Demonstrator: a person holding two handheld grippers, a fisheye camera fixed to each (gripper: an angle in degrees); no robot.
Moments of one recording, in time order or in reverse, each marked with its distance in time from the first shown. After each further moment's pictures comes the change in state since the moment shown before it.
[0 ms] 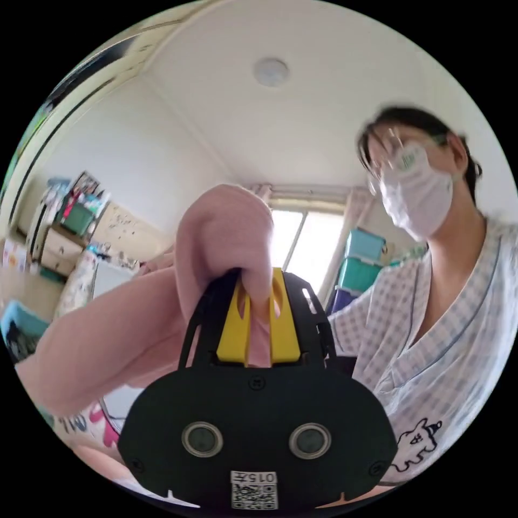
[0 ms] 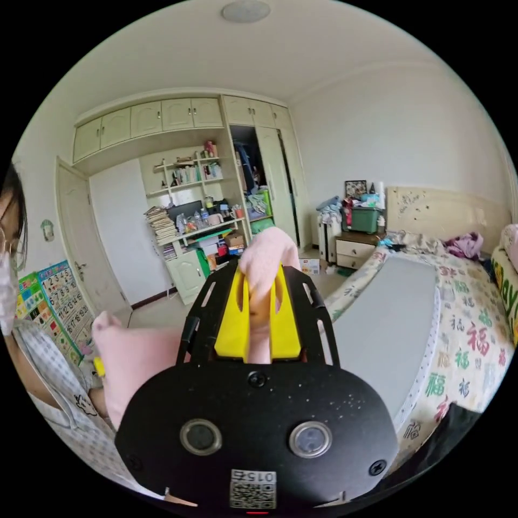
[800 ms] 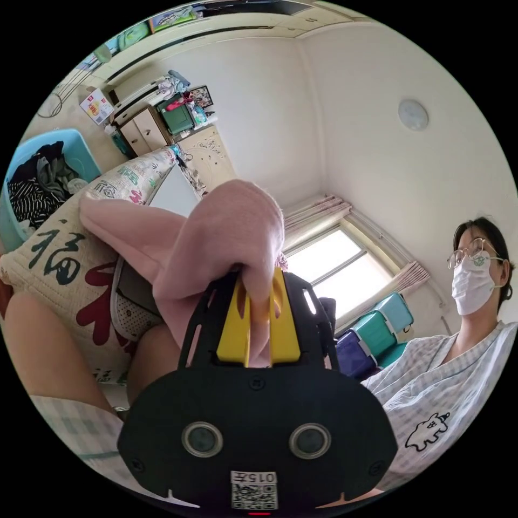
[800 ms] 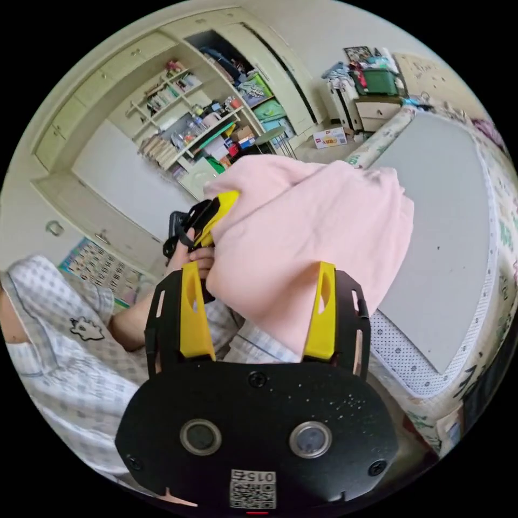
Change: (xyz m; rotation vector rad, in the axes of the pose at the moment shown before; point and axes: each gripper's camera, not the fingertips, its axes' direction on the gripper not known) left arm -0.192 0.167 -0.092 0.039 -0.127 -0.785; right arm -0.134 0.143 0.148 -0.576 -0.127 0.231
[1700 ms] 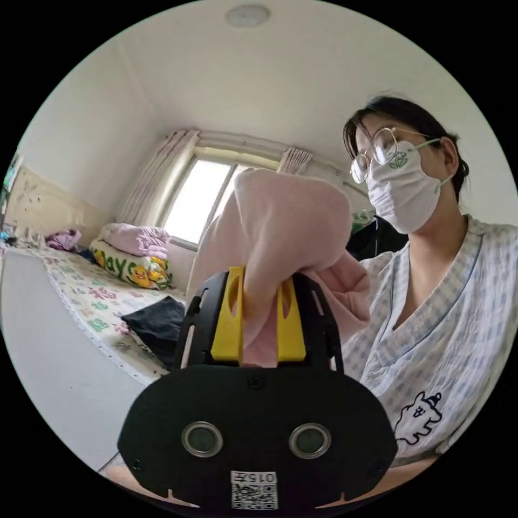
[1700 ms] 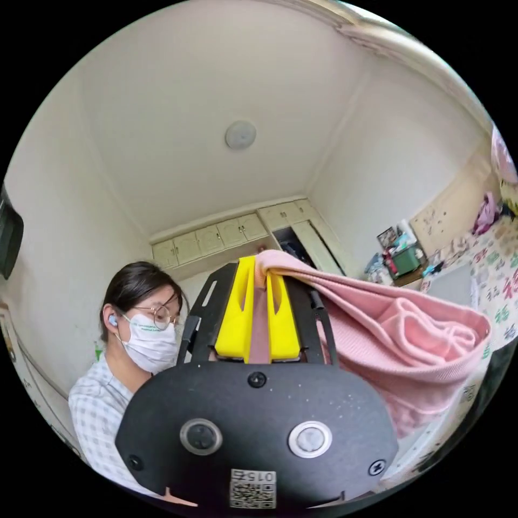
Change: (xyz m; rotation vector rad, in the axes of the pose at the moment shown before) left arm 0.280 0.008 0.216 -0.316 0.444 0.713; right arm -0.066 -0.070 -0.660 1.072 -0.491 -0.107
